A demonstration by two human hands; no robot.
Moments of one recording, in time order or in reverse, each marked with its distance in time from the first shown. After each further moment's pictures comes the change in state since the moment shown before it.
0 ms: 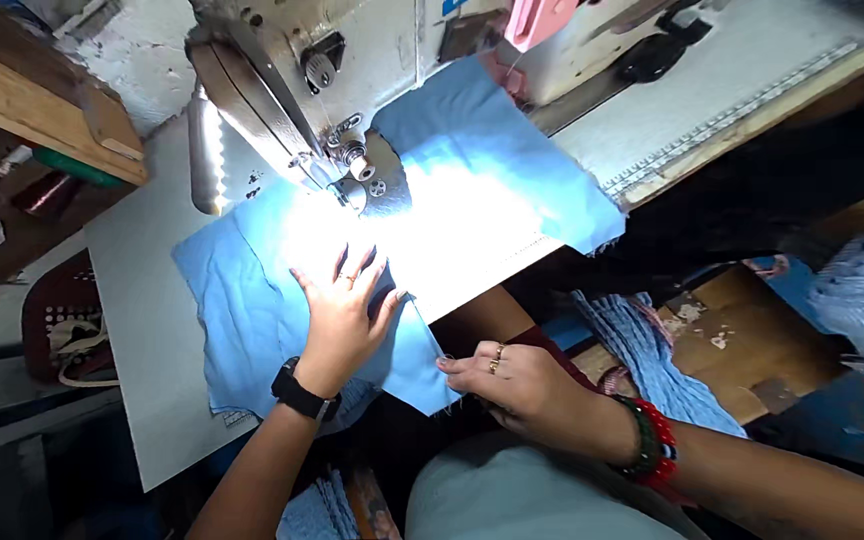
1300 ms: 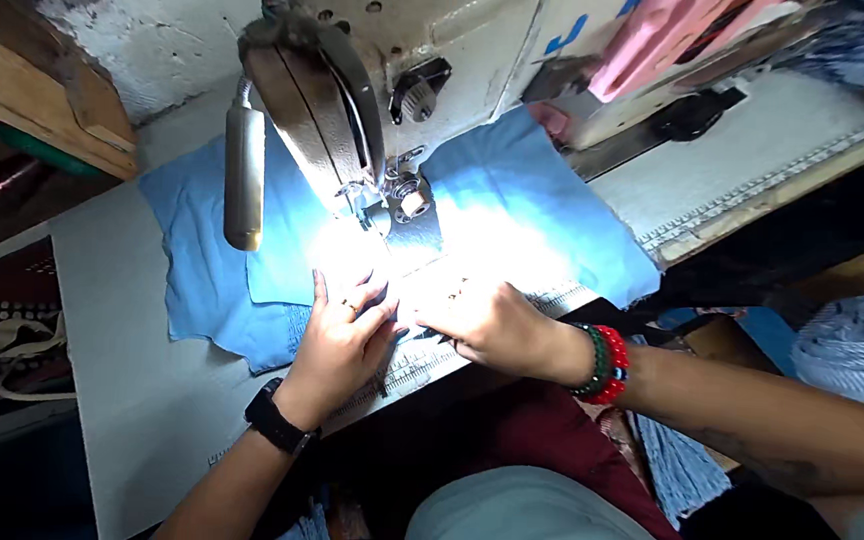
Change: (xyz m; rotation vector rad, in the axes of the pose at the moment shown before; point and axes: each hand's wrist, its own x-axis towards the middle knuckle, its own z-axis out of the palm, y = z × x) left_hand 0.003 -0.037 -0.007 -0.197 0.059 0.166; right_hand 0.117 0.067 0.003 -0.172 -0.058 -0.150
